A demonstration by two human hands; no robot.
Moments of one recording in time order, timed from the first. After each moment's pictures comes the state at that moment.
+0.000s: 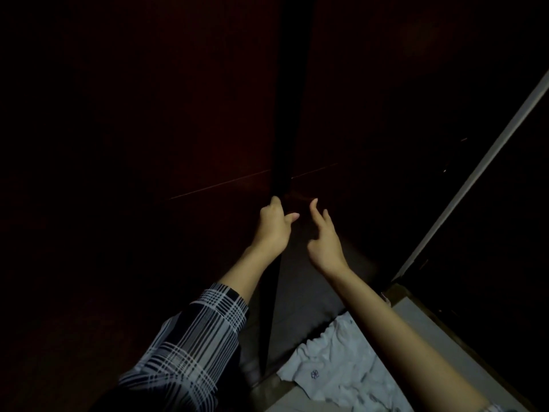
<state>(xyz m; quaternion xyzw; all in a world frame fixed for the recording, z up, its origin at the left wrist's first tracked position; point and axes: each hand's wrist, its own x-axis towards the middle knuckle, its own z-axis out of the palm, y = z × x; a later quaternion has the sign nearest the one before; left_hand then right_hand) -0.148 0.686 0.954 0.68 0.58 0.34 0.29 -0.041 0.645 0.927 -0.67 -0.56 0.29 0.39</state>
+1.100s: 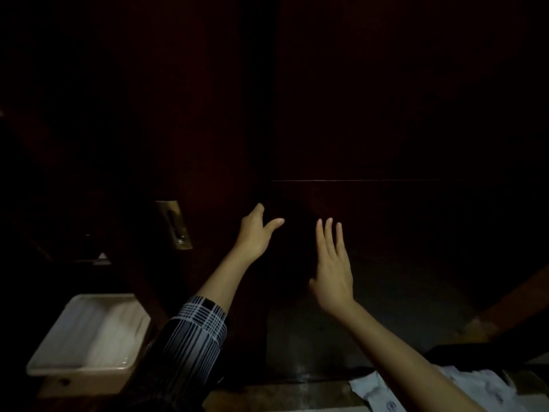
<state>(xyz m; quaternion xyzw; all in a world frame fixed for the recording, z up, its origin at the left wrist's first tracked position) -0.446 0.526 0.948 0.51 0.69 0.44 0.28 -0.283 0.525 0.895 -0.52 -0.82 0.10 0.21</state>
